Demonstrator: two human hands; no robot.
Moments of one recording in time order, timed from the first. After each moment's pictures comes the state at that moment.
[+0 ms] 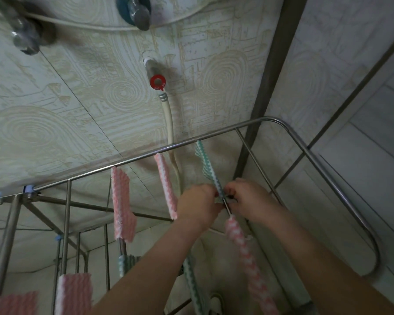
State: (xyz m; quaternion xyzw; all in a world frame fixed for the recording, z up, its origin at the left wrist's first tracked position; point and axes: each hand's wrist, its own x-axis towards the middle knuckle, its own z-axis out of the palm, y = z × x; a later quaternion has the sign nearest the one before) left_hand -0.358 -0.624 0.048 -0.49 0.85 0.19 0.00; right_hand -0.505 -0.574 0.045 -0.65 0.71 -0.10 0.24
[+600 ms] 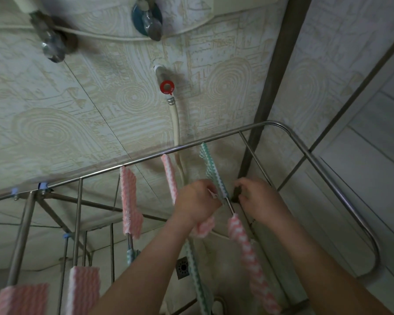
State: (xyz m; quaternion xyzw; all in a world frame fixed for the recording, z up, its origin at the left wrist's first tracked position) left_hand -0.343 -0.624 0.074 -0.53 0.77 0.36 -0.04; right_hand -0.508 -0.559 0.043 -0.58 0.77 -0.18 0.19
